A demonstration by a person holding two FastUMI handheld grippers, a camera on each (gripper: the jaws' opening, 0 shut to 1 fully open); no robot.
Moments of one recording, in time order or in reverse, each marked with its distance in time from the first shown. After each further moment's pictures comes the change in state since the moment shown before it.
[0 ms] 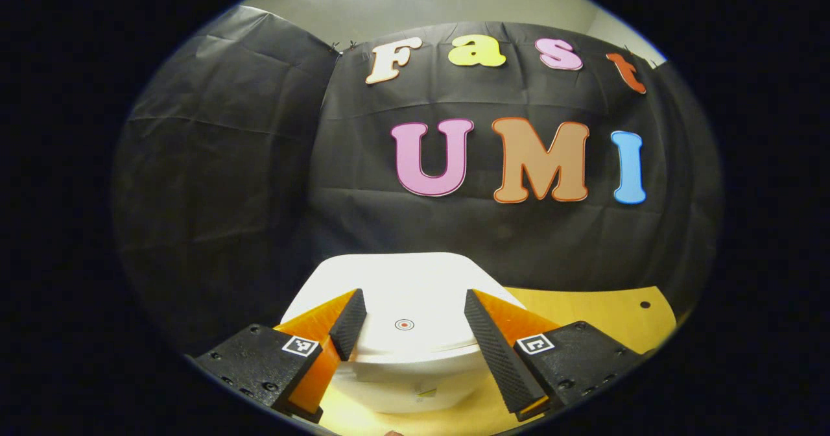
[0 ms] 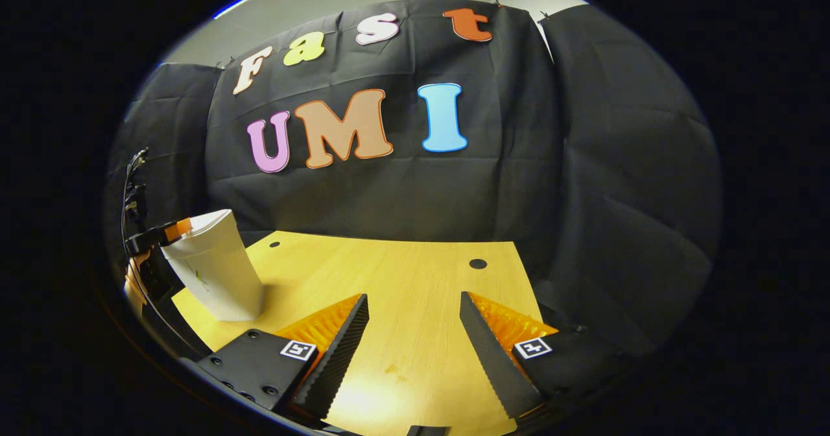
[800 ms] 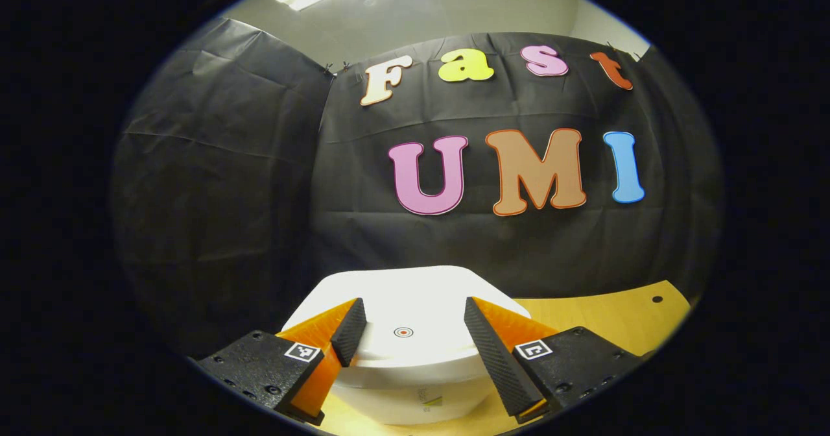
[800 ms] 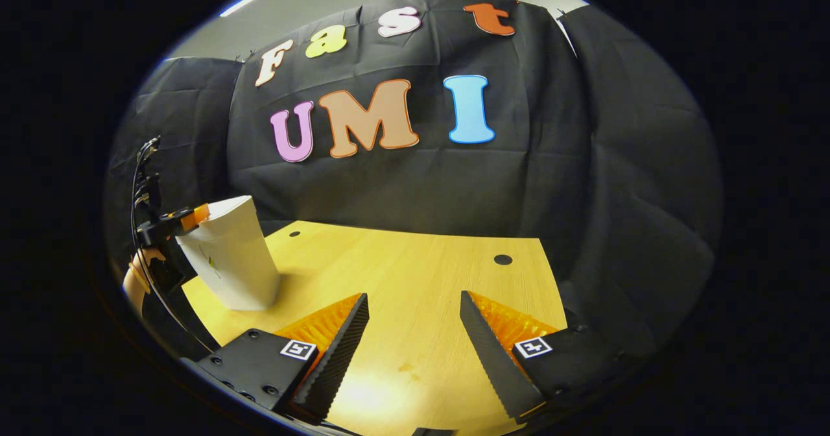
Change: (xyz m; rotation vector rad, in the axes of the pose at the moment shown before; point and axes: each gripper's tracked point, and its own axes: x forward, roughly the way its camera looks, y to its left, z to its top) left arm -0.001 0.001 -0.004 0.030 -0.041 -0.008; right arm 0.014 0.021 -0.007 -0.043 -0.006 0.092
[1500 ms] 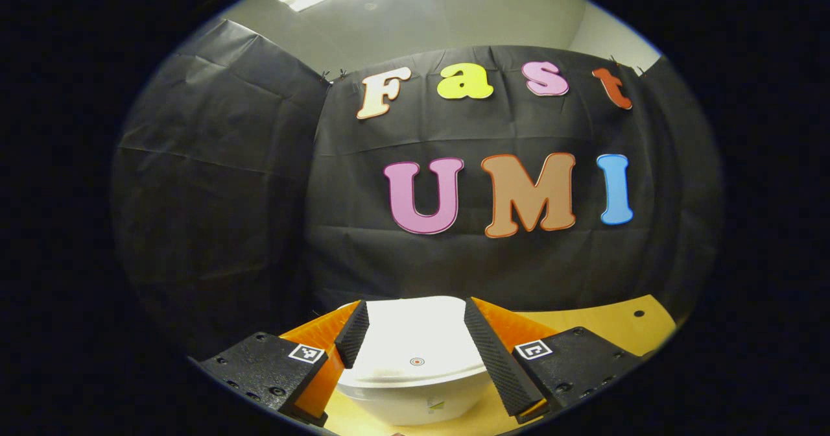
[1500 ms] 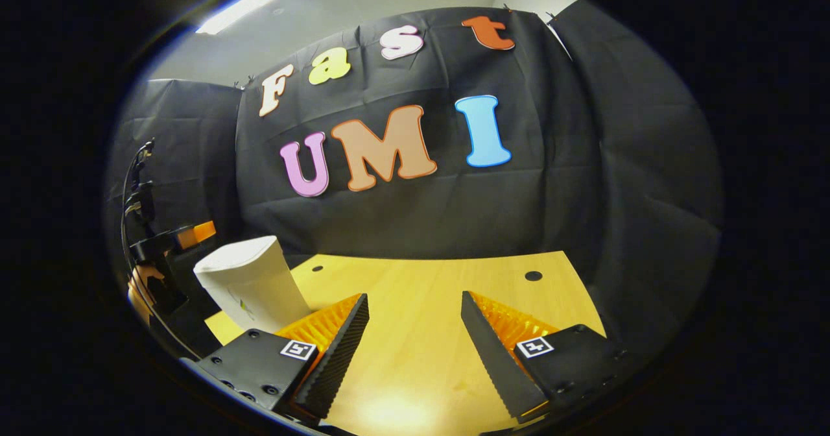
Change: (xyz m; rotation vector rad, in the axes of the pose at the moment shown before) left arm -0.029 0.001 0.083 -0.044 -0.053 -0.103; right arm -0.001 0.093 0.053 0.115 -0.131 0.049
